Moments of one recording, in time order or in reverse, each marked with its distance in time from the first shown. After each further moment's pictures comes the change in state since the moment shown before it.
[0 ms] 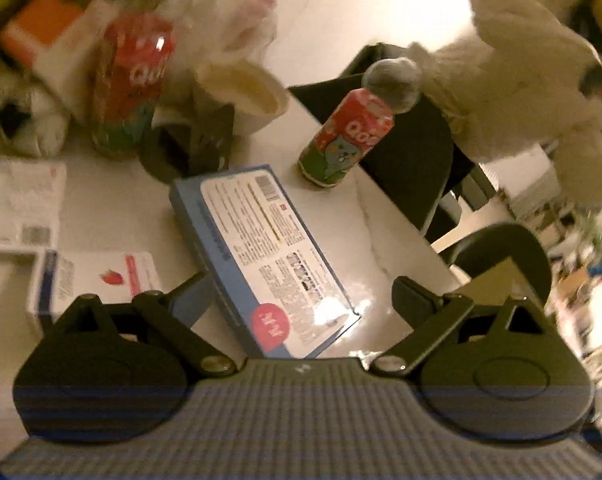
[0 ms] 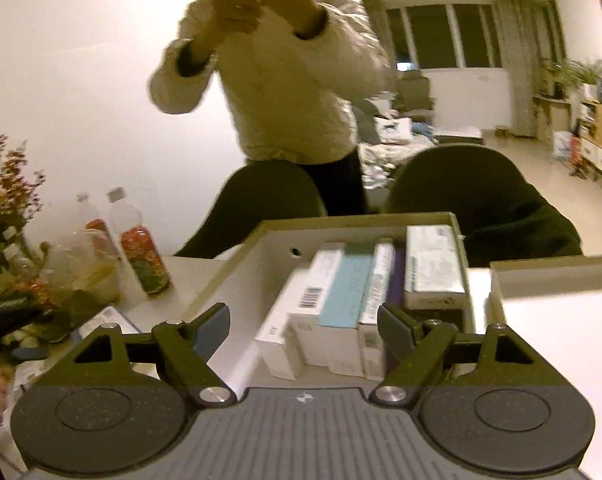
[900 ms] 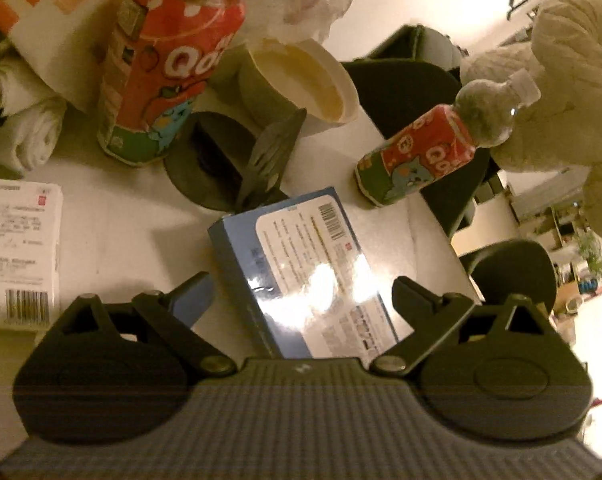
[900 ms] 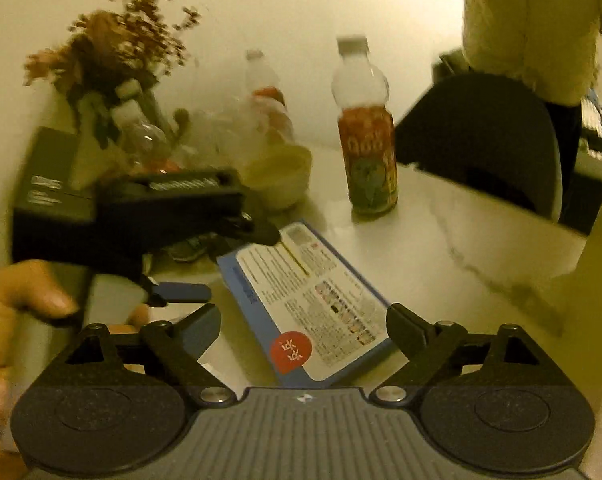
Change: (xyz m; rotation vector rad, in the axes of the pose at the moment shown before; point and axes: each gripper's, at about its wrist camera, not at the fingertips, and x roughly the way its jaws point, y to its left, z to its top) left arm 0.043 0.057 0.050 -0.059 0.133 -0.017; right arm 0.157 0.216 -0.031 -0.196 0.324 0.342
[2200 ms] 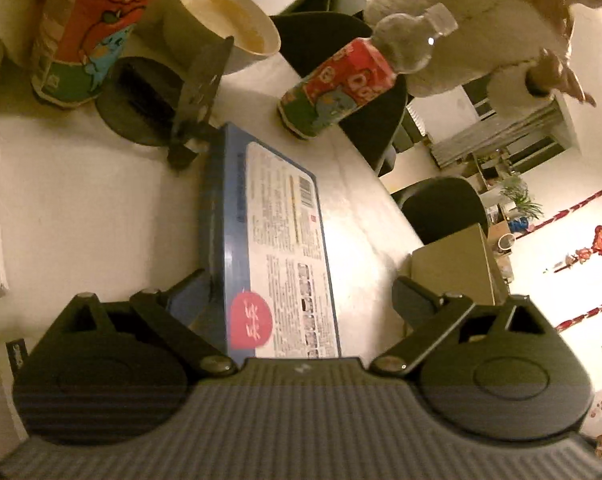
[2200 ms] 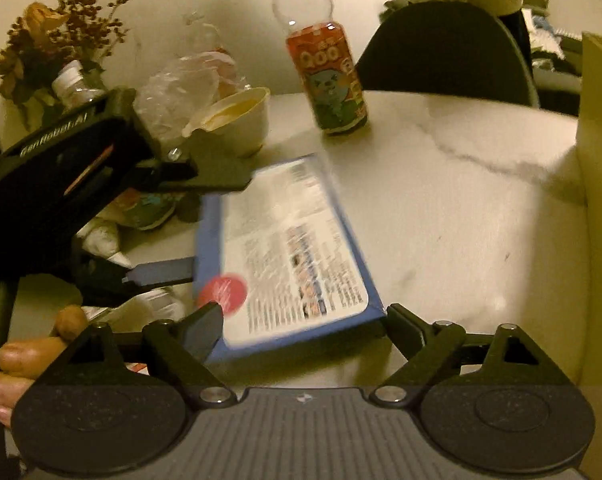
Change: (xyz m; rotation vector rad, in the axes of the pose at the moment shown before) left arm -0.006 0.007 -0.033 0.121 0.089 -0.252; right arm 0.025 0.000 -0.061 0.183 0.051 -0.009
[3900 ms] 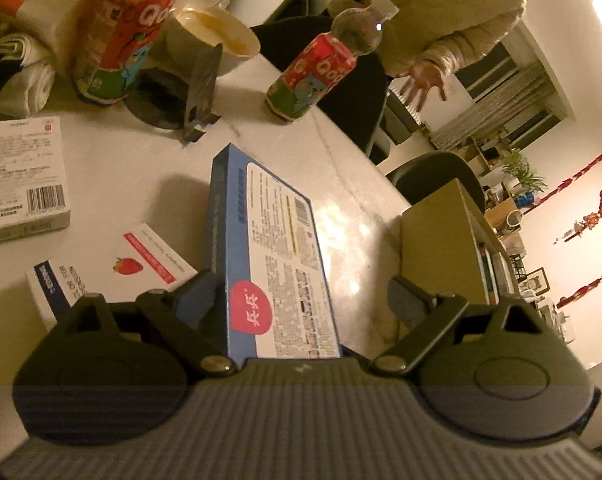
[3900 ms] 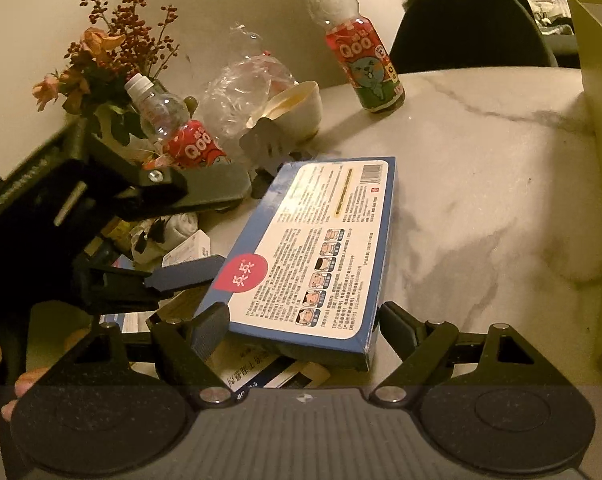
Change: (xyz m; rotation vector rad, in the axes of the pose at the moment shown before) left arm -0.044 -0.013 -0.034 0.106 -0.010 0.048; right arm -0.045 0.006 -0.034 0.077 -0.016 0.169
